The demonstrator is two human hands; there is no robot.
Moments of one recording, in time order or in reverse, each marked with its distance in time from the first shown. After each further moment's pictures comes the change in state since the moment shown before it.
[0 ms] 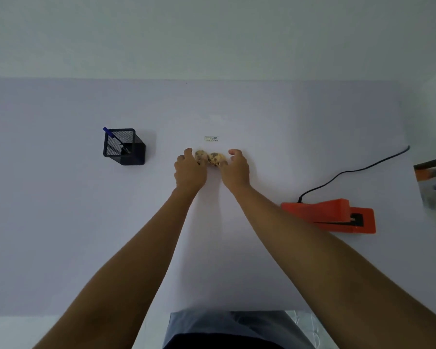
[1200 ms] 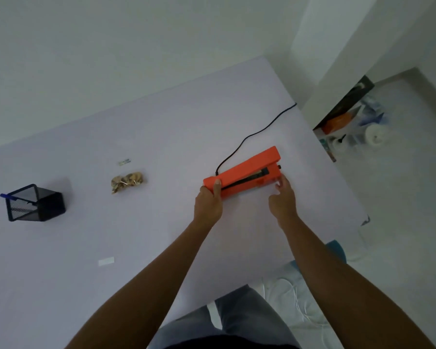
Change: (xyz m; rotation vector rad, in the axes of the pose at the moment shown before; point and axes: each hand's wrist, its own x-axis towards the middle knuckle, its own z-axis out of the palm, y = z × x) left_hand -0.165 0.101 0.161 -0.014 -0.387 0.155; right_hand -0.094 0.223 -0.254 0.287 0.356 0.355
